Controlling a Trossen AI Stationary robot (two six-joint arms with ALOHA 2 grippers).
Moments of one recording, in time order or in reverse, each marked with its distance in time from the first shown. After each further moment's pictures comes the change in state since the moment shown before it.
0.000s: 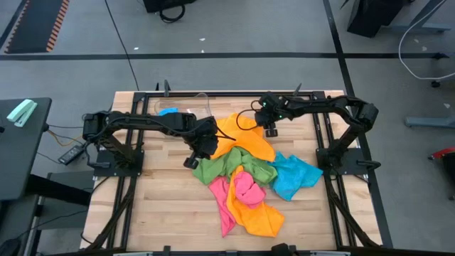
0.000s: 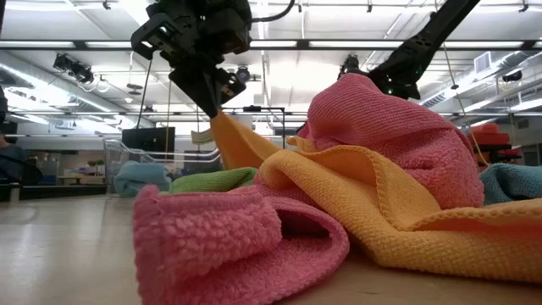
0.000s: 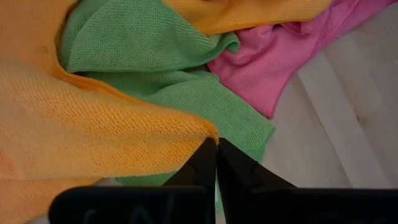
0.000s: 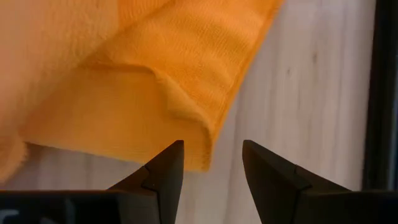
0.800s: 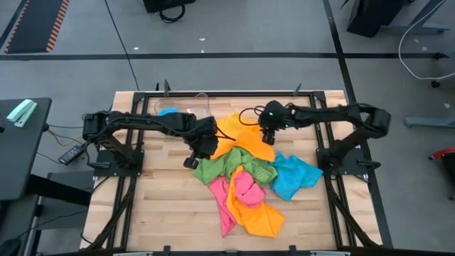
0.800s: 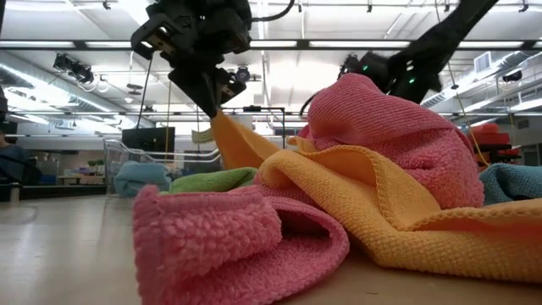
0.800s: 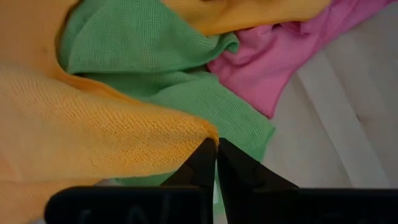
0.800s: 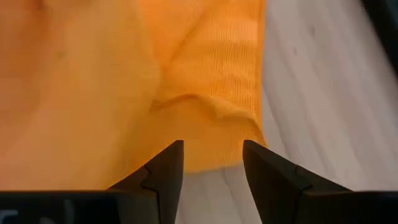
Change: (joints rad) left arm -0.003 0.000 0.000 0.001 0.000 0.008; right arm 0.100 -0.145 -0.142 0.092 0.031 0.526
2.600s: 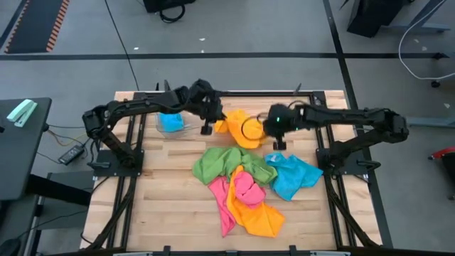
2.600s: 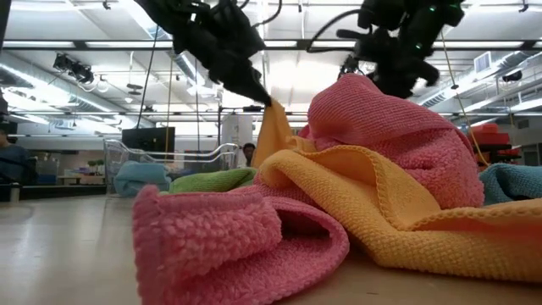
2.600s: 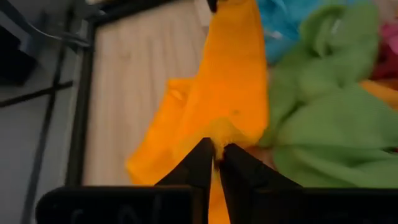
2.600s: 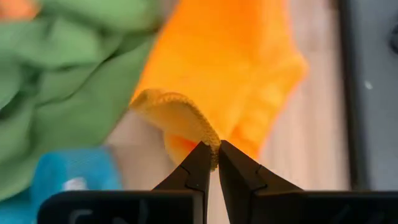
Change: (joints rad) left arm 0.306 0.015 0.016 0.444 0.002 0.100; right arm 0.237 -0.227 0.208 -0.477 0.079 -0.137
